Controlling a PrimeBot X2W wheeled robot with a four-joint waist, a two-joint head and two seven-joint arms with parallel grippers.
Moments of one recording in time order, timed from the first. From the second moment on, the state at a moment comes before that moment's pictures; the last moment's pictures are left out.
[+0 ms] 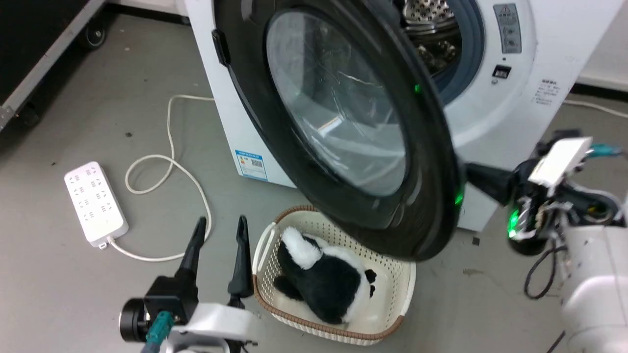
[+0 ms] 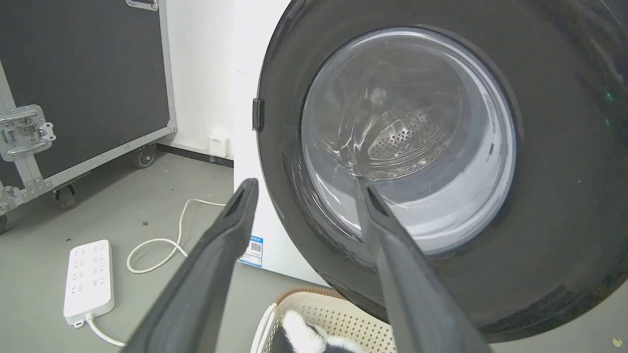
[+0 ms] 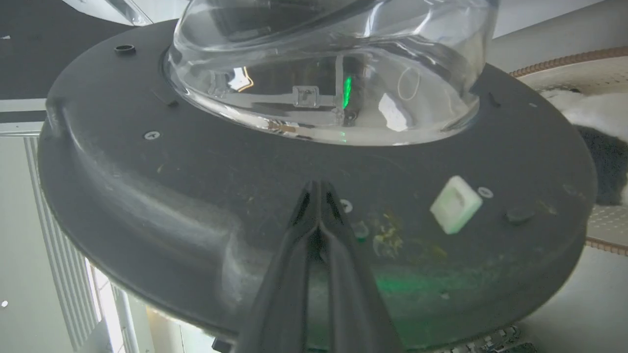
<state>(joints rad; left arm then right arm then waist) -0.07 0.05 -0.19 0.04 -0.22 0.11 -0.26 -0.84 -0.06 -0.48 0.87 1.05 0.13 1.04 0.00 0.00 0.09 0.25</state>
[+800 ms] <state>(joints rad) 0.02 0.05 -0.21 0.16 -0.24 0.05 -0.26 -0.48 -0.05 0.32 0.62 1.72 0.13 0.71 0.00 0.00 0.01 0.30</state>
